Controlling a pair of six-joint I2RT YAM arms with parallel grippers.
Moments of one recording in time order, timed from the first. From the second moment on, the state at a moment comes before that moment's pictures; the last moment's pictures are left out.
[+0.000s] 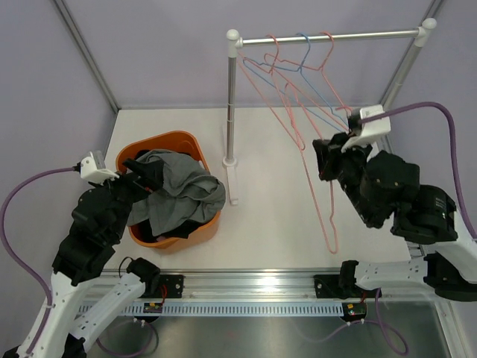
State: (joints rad) left arm -0.49 0.51 0.99 -0.59 -0.43 -0.65; right arm 1.30 1.00 1.65 -0.79 0.97 0.22
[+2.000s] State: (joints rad) left arm -0.49 0.27 0.73 -0.66 -0.10 -0.46; right arm -0.05 1.55 2.10 -0.89 -0.39 0.19
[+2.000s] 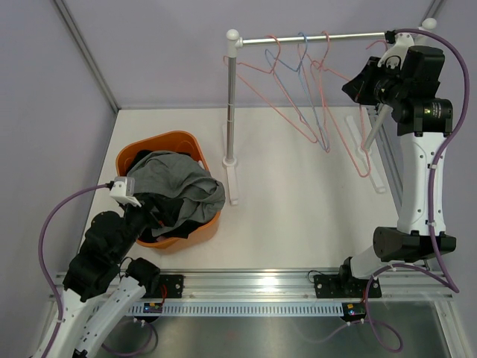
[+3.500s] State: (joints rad) left arm -0.49 0.27 0.71 -0.66 -0.09 -0.46; right arm -0.01 1.79 2.28 -0.72 -0.27 0.25
